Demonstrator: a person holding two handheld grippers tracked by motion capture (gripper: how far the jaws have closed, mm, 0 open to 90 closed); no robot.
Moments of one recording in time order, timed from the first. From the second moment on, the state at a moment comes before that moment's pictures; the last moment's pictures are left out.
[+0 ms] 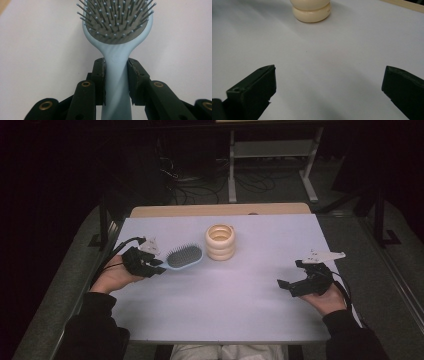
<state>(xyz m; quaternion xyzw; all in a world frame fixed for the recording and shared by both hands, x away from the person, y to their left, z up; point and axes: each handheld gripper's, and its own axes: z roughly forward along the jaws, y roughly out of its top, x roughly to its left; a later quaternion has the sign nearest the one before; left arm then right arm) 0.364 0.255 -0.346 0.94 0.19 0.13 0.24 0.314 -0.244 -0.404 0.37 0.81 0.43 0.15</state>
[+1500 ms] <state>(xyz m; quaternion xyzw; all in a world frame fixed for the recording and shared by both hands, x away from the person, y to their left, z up) 0.372 0.192 -0.303 0.93 0.12 0.19 0.30 0.340 -0.239 -0.352 0.34 0.80 0.48 0.14</state>
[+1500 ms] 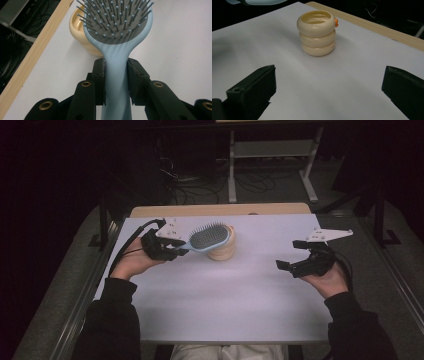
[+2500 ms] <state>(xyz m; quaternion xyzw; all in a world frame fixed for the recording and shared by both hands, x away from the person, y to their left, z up) 0.373 0.166 -0.308 0.90 0.11 0.23 0.35 0.394 -0.170 -0.311 0.30 0.81 0.50 0.08</state>
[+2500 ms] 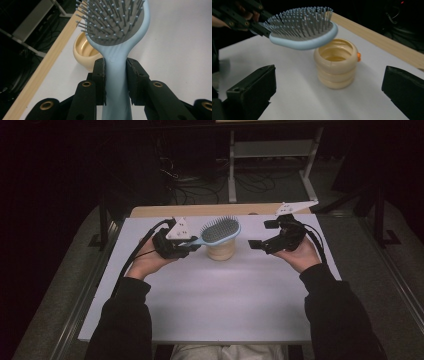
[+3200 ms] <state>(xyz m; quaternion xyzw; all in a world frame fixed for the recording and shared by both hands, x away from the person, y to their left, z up) 0.365 0.151 -0.311 0.89 0.09 0.28 0.34 0.437 -0.137 -0.344 0.43 0.66 0.58 -0.20</state>
